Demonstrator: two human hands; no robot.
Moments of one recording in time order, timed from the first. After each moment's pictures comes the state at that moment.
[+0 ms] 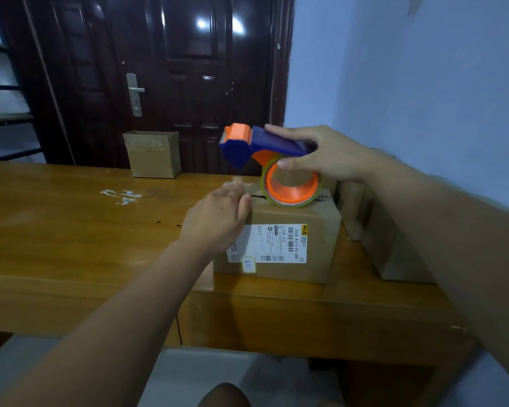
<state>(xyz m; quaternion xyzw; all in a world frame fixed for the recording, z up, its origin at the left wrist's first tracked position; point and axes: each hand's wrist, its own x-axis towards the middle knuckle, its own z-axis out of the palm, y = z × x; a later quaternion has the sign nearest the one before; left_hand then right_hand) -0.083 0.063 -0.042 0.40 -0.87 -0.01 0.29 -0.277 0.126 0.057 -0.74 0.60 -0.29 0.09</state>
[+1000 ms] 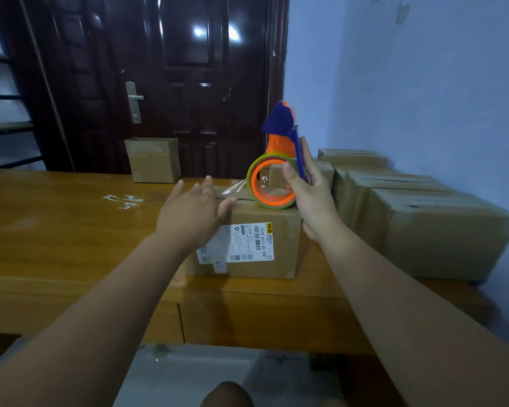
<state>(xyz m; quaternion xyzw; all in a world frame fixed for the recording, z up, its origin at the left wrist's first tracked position) -0.056 0.059 -0.028 0.49 -0.85 0.10 0.15 -0.238 0.122 -0.027 -0.51 0.48 -0.68 0.20</state>
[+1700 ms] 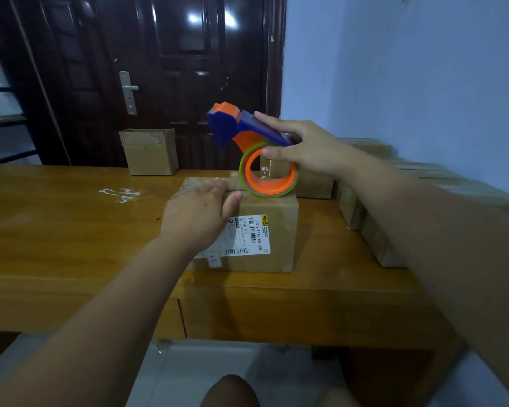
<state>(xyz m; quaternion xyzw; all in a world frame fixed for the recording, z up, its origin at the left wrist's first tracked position) -0.059 0.061 -0.041 0.43 -0.87 0.14 0.23 -0.258 0.111 0.043 -0.72 0.58 -0.36 0.12</state>
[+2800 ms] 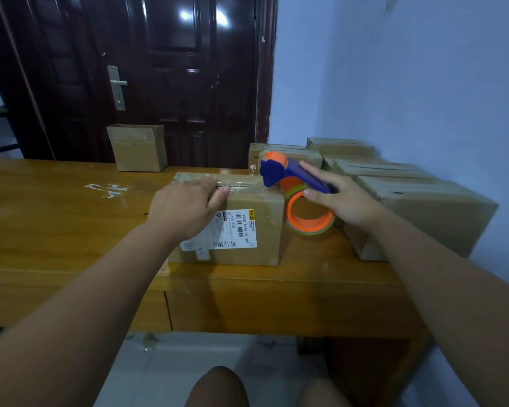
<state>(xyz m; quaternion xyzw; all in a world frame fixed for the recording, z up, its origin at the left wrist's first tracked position) -0.057 0.059 -0.038 0.41 -0.87 0.11 0.24 -0.312 0.177 -0.026 -0.63 0.65 -0.40 0.15</state>
